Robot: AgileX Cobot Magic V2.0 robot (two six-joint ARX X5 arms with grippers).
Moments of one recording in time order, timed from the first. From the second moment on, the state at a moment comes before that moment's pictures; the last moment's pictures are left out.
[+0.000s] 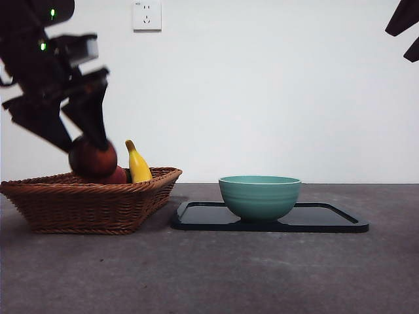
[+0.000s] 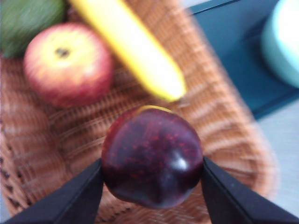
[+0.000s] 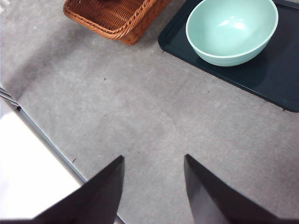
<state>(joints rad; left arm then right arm) -0.27 1.53 1.10 -0.51 0.18 0.12 0.32 0.77 0.84 -0.87 -0.50 0.00</state>
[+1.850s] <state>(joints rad) -0.27 1.24 1.09 -0.66 0.38 0.09 0.32 0.77 0.84 -0.82 -0.50 0.00</state>
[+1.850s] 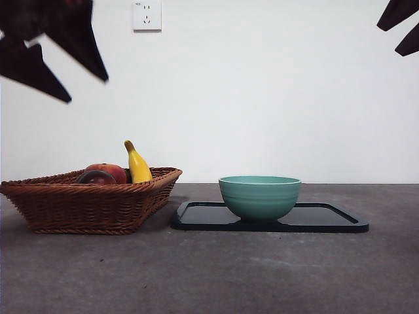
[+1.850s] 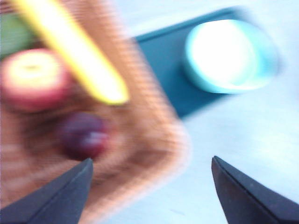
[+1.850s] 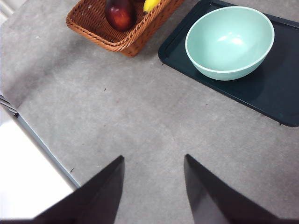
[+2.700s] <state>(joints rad) -0.28 1.02 1.09 -0.98 0.66 0.13 0.32 0.77 0.84 -0.82 -0.50 0.00</state>
